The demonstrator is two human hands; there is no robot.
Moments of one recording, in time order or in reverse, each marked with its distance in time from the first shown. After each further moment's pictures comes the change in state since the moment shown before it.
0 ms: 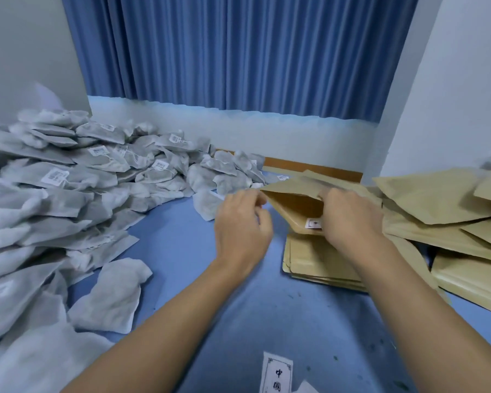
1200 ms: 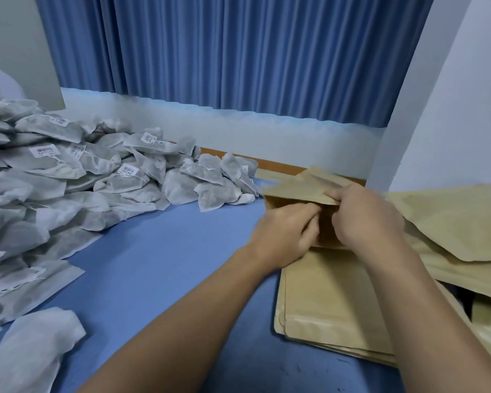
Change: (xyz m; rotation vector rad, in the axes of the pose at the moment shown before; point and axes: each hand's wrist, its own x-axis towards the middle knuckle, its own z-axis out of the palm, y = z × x) left_hand 0.057 -0.012 0.121 -0.133 -0.342 0.397; right_hand 0.080 0.013 0.027 0.200 -0.078 0.189
